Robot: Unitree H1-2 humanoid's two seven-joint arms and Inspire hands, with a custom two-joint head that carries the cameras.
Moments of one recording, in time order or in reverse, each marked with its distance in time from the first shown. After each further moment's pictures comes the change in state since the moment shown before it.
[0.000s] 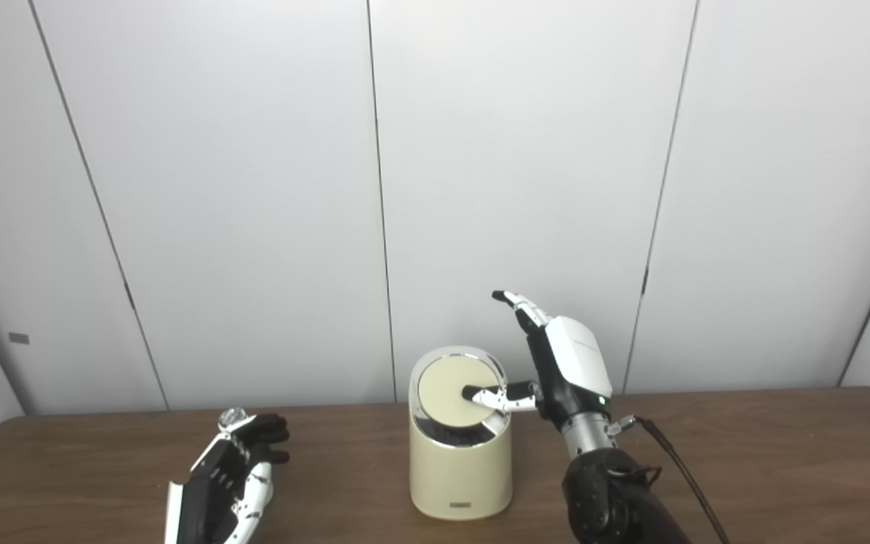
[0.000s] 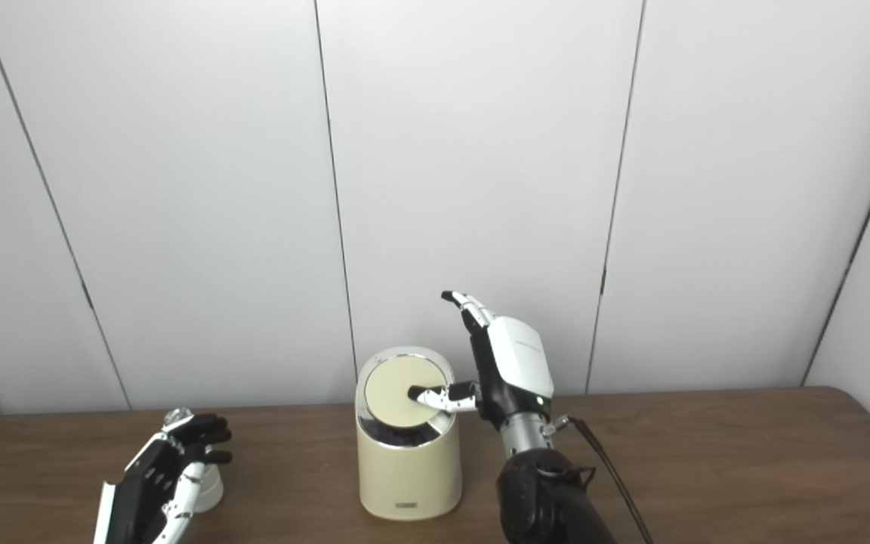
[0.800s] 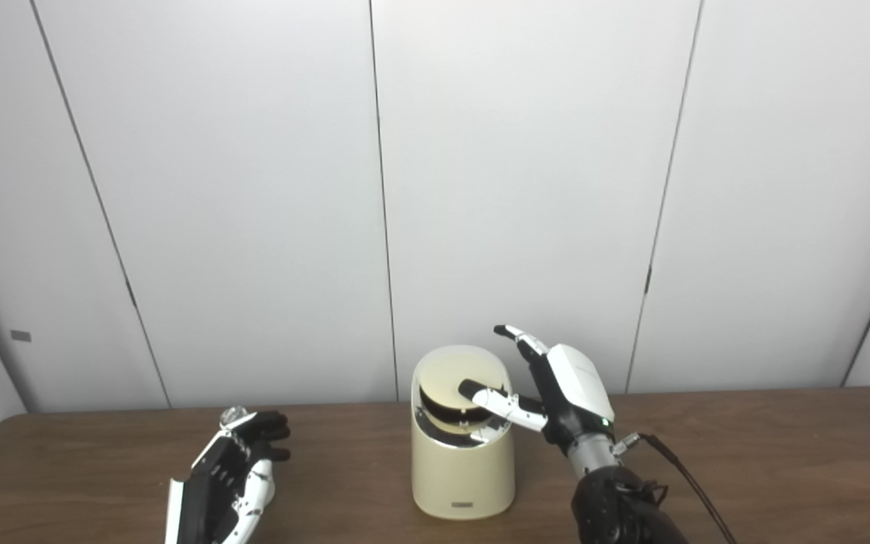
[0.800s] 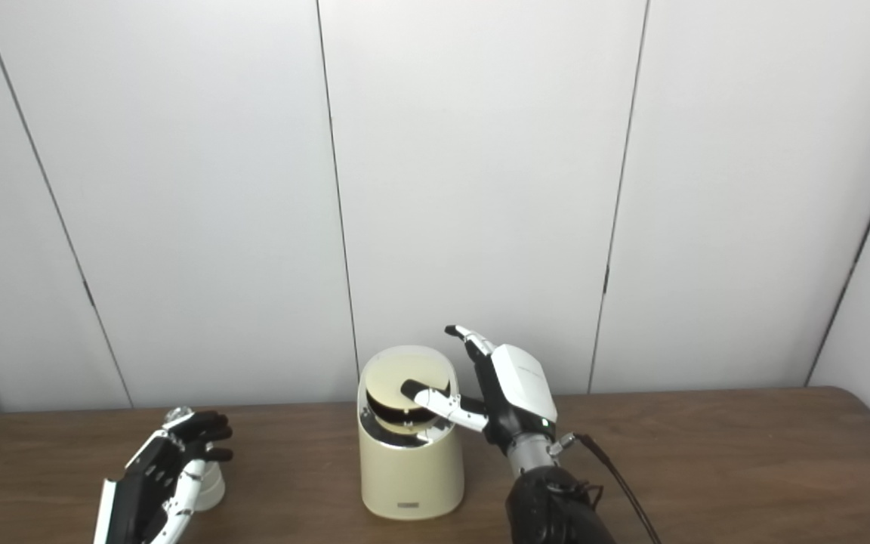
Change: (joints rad) left arm -0.009 0.000 -0.001 0.000 0.004 0.000 0.001; right arm 0.038 -0.021 0.001 -0.007 0.046 -0.003 0.116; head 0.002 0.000
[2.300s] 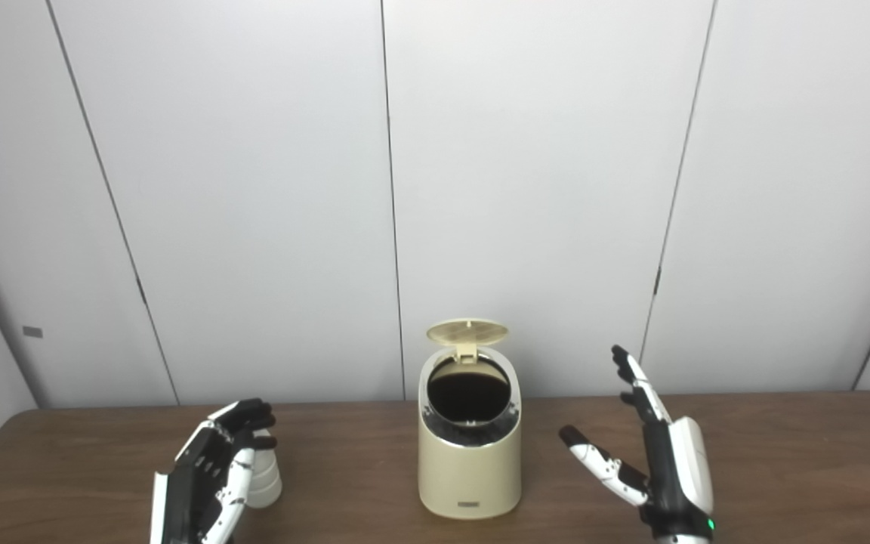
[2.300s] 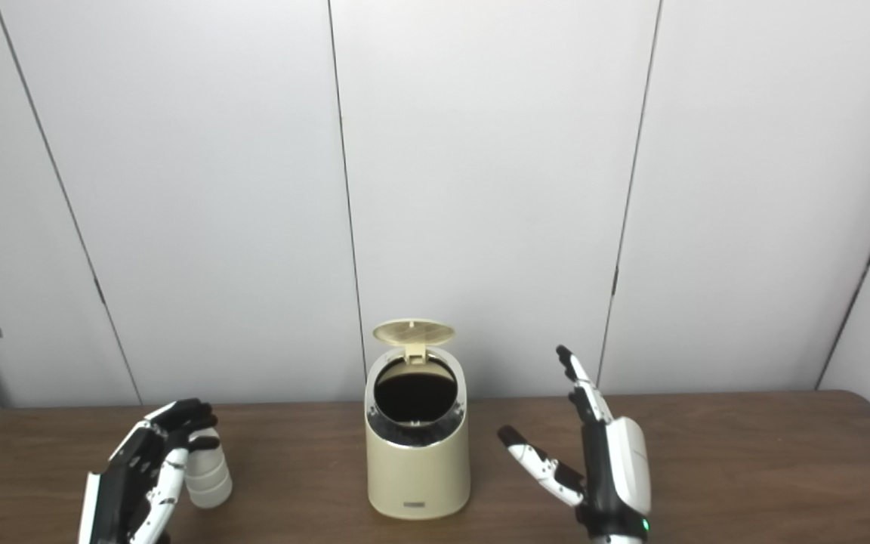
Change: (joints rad) left arm -0.019 0.000 0.049 -0.005 -0.041 0.001 -0.008; right arm 0.301 0.001 -0.212 -0.001 0.106 -0.501 -0.402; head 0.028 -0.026
